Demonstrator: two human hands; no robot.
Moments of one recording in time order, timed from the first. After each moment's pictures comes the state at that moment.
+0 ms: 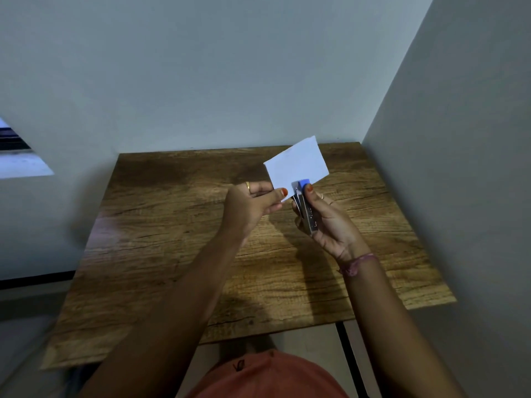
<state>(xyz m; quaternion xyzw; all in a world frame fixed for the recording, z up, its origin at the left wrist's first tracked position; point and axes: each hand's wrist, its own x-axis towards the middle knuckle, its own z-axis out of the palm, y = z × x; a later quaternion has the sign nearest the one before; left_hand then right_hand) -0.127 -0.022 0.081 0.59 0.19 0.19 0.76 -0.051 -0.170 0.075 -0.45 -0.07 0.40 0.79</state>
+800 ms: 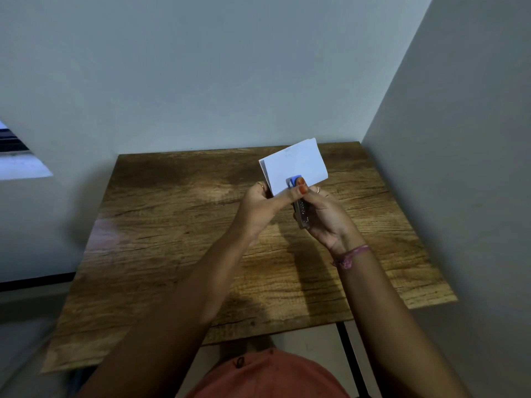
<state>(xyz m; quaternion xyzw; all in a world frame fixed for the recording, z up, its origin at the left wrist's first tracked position) -0.120 -0.031 0.081 0.62 0.16 0.13 0.76 -0.056 -0.154 0.090 -0.48 -0.09 0.36 0.80</state>
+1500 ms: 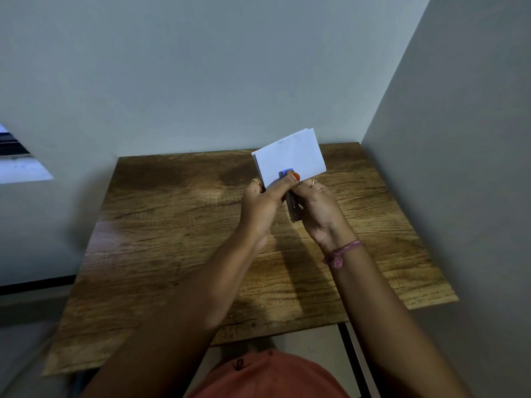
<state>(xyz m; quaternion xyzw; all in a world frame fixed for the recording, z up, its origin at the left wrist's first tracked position) -0.111 -0.043 0.086 0.51 0.18 0.22 0.81 -0.066 -0.136 0.105 -0.55 -0.13 0.27 0.78</state>
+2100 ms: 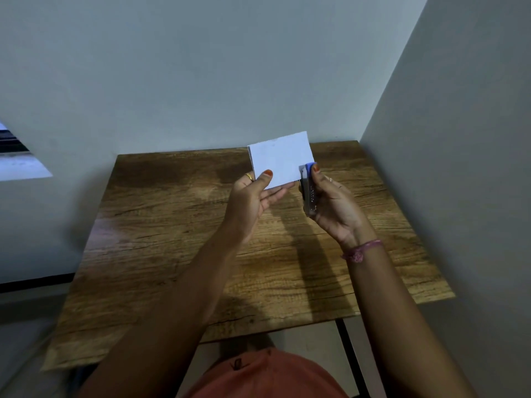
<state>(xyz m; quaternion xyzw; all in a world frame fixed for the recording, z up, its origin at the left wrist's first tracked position) -0.126 -0.024 0.095 0.48 0.13 0.16 0.85 -0.054 -0.166 0.112 -0.46 -0.08 0.35 0.81</state>
